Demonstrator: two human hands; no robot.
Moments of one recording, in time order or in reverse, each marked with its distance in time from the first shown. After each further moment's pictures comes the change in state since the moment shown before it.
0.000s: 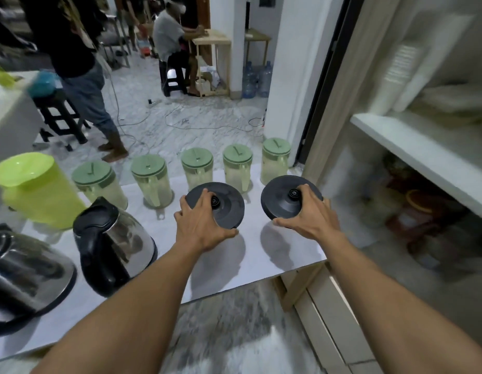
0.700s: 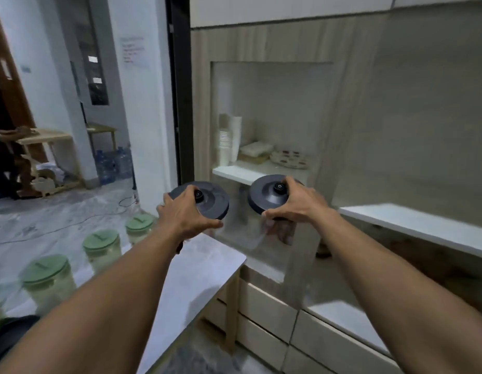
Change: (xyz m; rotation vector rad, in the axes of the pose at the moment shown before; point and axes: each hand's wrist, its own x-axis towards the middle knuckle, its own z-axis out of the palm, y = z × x) left_hand -0.068 0.120 -0.158 -0.088 -0.004 0.671; right_hand -0.261 -0.048 -0.201 -0.076 0.386 0.418
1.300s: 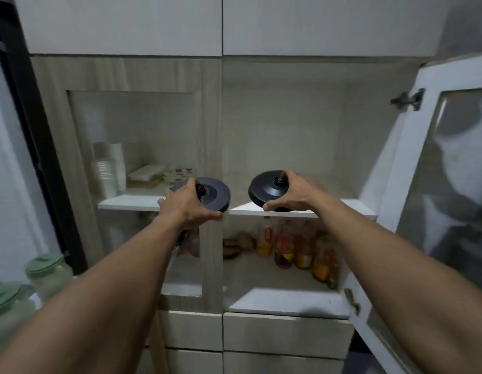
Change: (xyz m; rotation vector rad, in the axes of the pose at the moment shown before) left_hand -0.026 0.224 -0.005 -0.170 -0.137 0.466; right_hand -0.156 0.123 -0.153 -0.072 0.195 0.436
